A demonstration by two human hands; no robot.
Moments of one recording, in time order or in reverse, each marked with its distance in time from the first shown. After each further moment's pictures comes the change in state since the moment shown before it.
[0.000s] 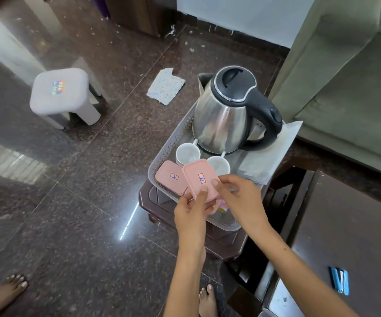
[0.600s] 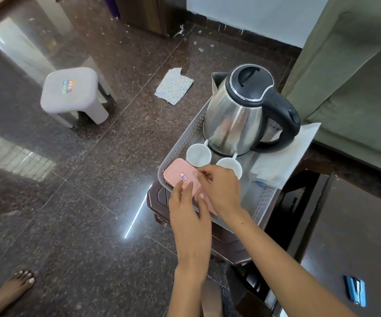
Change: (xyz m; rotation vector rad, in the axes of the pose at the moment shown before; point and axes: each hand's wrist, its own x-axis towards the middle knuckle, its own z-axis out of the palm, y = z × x) left_hand 0.005 0.006 -0.023 0.871 0.148 0.579; right_hand 0.045 -0.002 0.064 -0.349 0.045 -0.126
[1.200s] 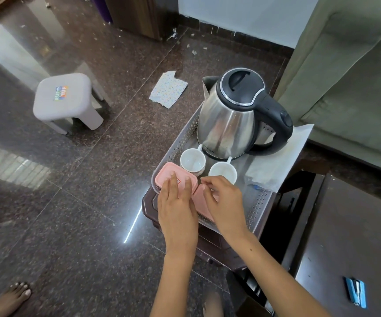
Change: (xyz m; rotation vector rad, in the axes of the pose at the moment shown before) left_hand 0.036 -0.033 0.017 0.473 -0.011 0.242; right_hand -0.024 0.023 -0.004 0.192 0.155 -0.147
